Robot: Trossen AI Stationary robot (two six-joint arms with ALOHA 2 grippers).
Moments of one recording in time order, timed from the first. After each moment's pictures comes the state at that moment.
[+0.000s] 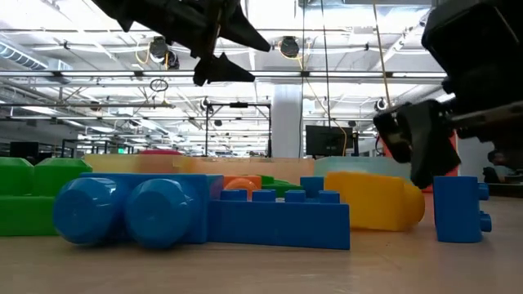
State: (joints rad) left arm 0.03 1.42 0.87 0.19 -0.14 -0.36; right arm 0.52 1.72 0.55 0.62 -0.07 0.12
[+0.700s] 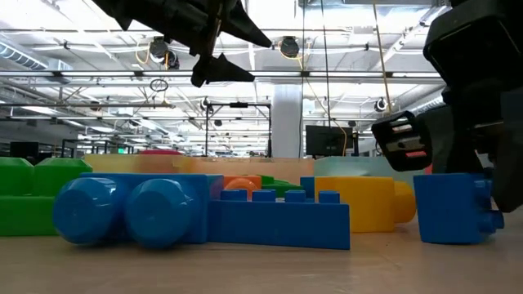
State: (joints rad) left arm 0.01 1.42 0.87 0.19 -0.14 -0.46; right arm 0.52 1.77 0.55 0.66 -0.08 0.08
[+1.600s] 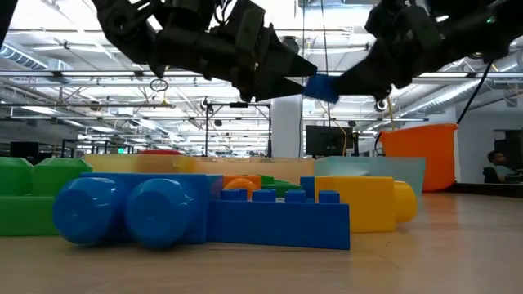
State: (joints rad) left arm -0.02 1.77 0.88 0.72 -0.04 0.01; right arm 0.16 1.17 0.45 0.40 0.26 0.14
